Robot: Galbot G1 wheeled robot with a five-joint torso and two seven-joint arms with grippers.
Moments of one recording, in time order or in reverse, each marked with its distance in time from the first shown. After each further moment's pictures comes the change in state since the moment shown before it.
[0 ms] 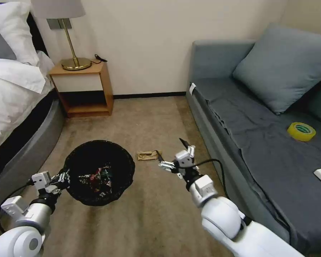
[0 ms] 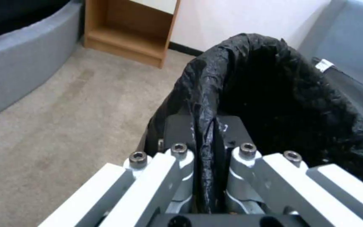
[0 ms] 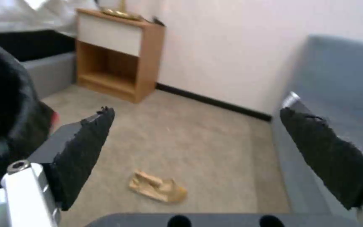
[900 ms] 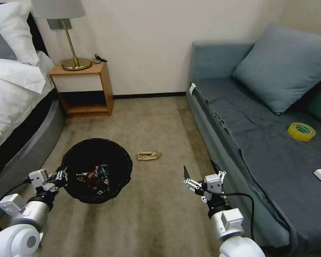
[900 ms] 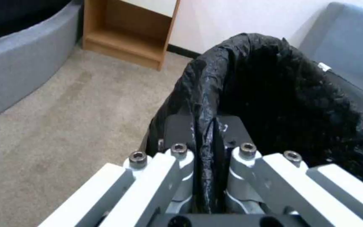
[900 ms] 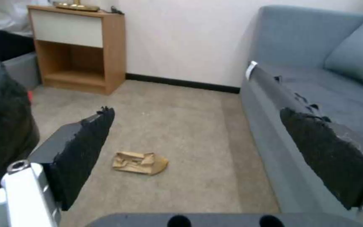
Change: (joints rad) left arm -0.008 0.019 -0.006 0.001 -0.027 0.006 -0.006; right arm -0.404 0.209 0.234 0.083 -0.189 0.109 -0.102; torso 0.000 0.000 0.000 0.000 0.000
